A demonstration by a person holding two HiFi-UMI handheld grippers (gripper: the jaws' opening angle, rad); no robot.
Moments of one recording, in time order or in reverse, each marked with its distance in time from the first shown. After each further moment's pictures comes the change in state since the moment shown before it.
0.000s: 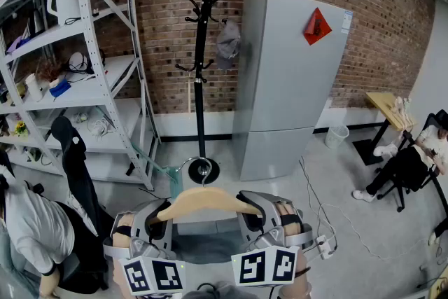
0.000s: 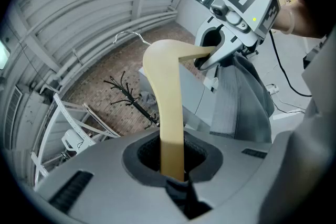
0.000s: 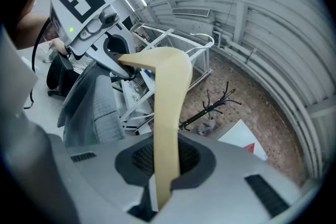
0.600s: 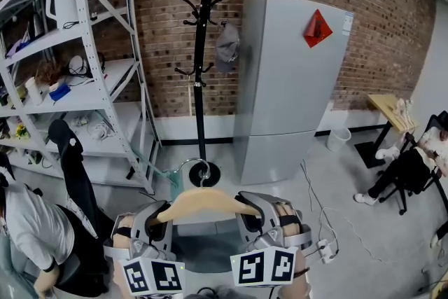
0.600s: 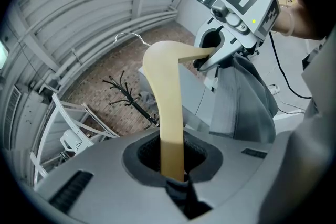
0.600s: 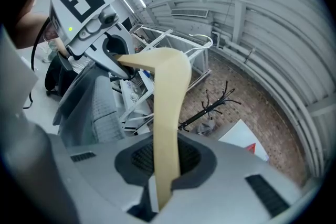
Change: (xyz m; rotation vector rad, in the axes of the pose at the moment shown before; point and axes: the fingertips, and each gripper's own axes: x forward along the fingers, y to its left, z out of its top) left arm 0.017 -0.003 0.006 -0.003 0.007 0.001; right arm 0.013 -0.010 -0.011 0.003 -0.020 -0.002
